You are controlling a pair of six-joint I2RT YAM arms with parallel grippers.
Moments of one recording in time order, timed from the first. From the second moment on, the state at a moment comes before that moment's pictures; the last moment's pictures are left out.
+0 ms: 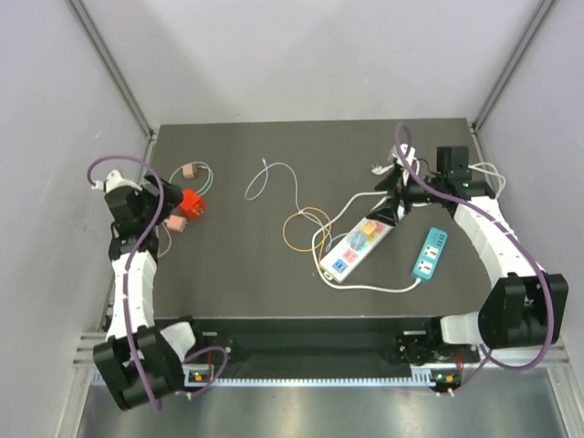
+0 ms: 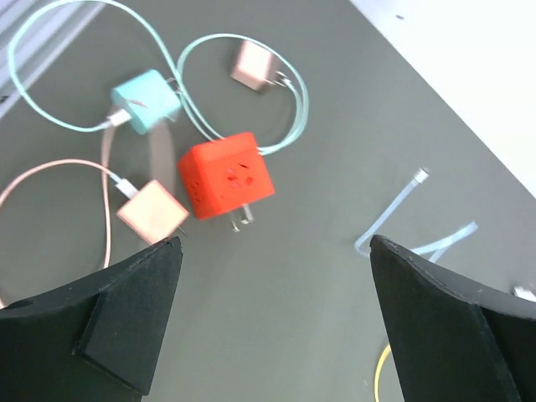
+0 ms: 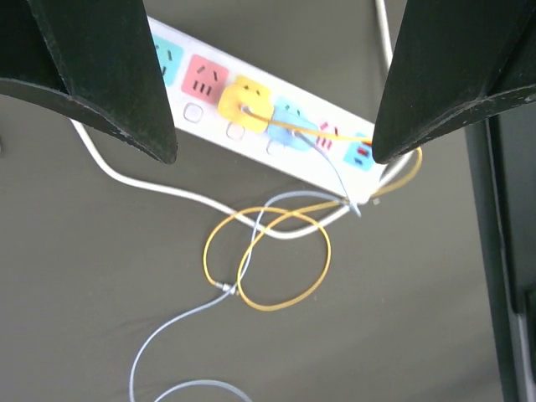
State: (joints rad) left arm 0.34 1.05 0.76 -0.12 0.15 -0.55; right arm 0.07 1.34 1.09 -0.53 -1.05 -0.60
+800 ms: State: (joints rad) left arm -0.35 1.05 0.82 -0.13 0.46 -0.28; right arm -0.03 1.40 1.09 -1.03 -0.99 -1.45
